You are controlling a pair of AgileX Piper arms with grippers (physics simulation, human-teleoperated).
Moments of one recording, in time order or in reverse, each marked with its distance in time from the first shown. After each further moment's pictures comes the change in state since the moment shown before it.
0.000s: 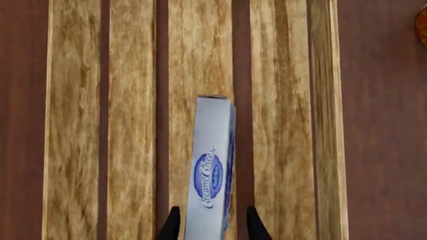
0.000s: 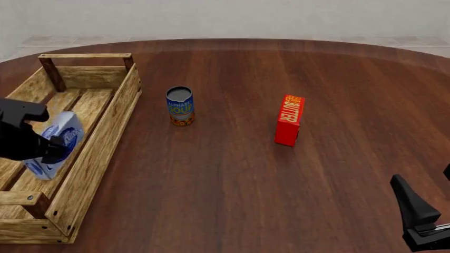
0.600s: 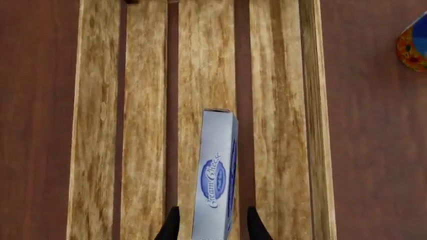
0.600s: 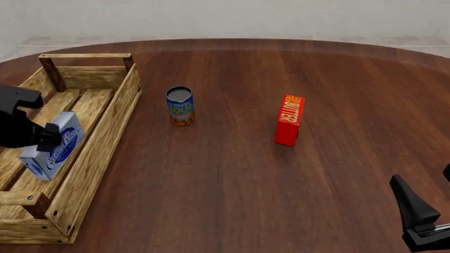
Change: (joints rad) left arm -0.009 -0.055 -0.052 0.052 0.000; right arm 0.003 0.000 0.000 0.003 0.001
